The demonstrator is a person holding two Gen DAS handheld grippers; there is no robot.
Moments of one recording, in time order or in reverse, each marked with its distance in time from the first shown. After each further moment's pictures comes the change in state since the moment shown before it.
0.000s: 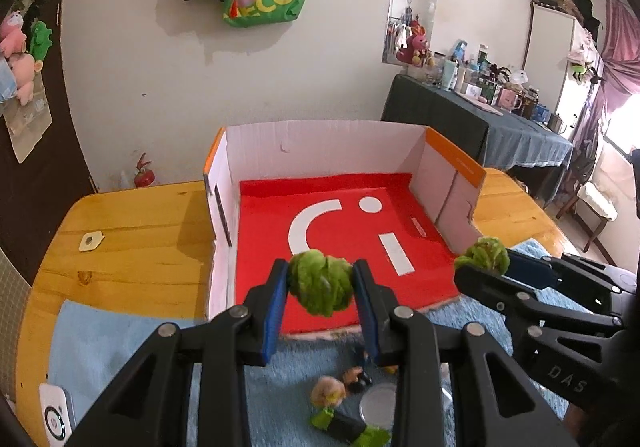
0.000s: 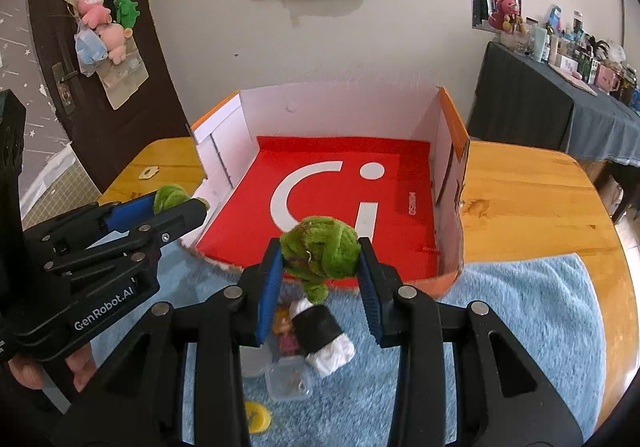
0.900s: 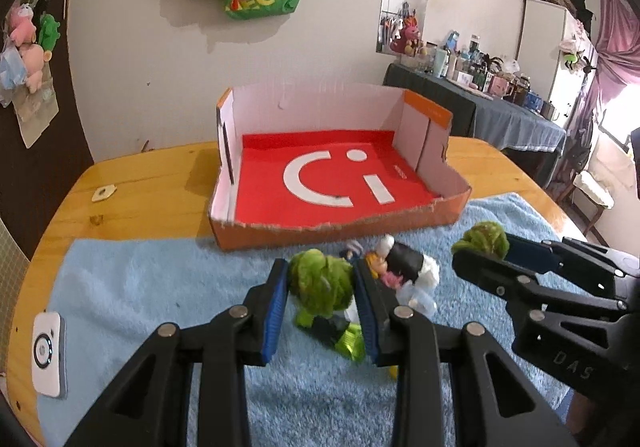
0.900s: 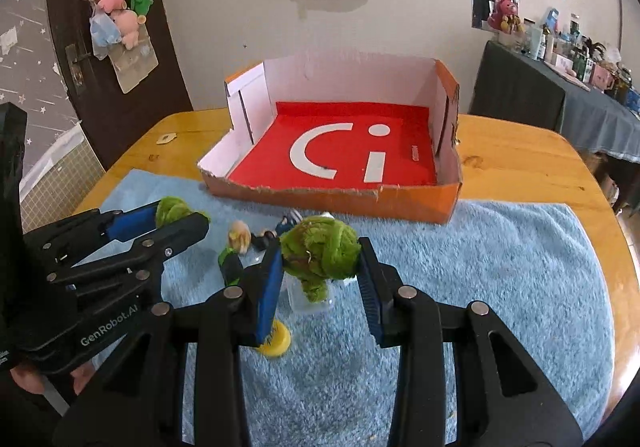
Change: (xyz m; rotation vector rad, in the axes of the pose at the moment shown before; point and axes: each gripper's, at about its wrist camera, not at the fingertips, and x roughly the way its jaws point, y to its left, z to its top) left arm -0.045 -0.011 -0.072 0.009 0.010 0.005; right arm -0.039 0.021 -0.066 -0.045 -0.008 0.031
